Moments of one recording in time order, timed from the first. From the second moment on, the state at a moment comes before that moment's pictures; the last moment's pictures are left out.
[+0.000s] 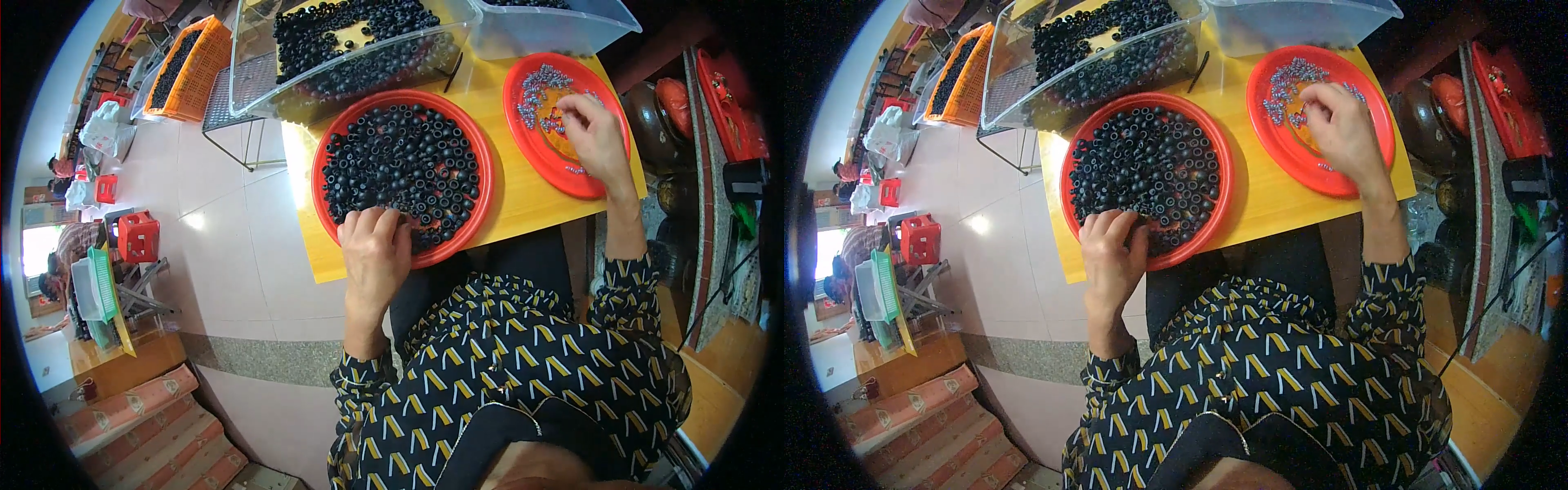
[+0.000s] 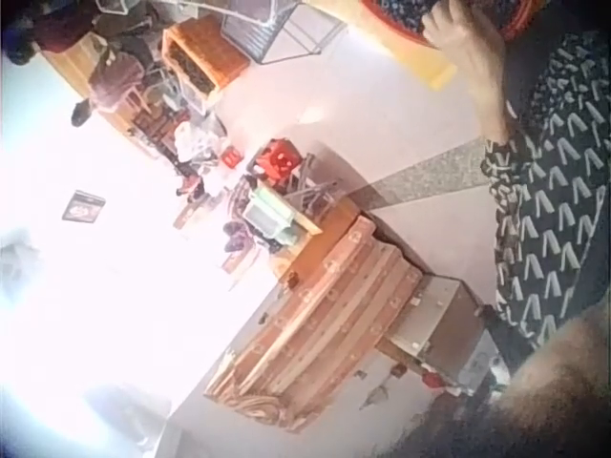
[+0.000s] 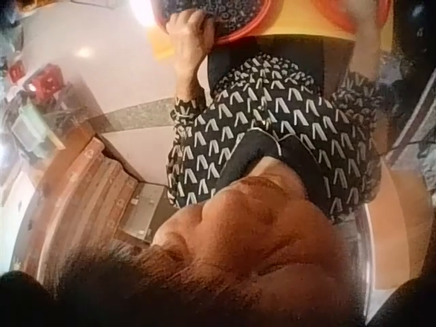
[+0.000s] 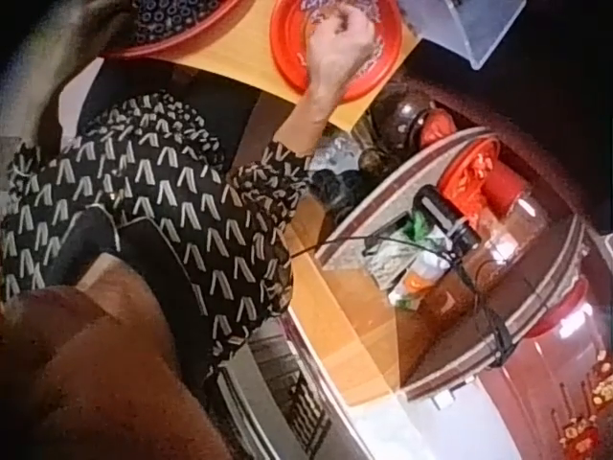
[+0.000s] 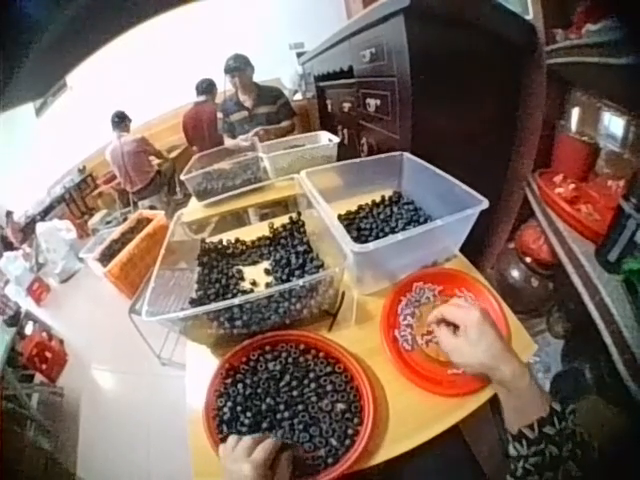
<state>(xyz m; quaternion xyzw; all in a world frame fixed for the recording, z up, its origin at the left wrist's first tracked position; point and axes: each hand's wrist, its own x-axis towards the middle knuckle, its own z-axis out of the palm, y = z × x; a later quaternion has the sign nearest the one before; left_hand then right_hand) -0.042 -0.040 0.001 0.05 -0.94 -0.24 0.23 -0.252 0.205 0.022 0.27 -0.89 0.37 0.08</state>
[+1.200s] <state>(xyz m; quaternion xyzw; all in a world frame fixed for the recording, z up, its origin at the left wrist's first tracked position) 0.002 -0.012 -0.006 0.09 -0.62 -0.76 0.19 -0.122 0.111 0.034 0.34 -0.61 0.56 -0.43</state>
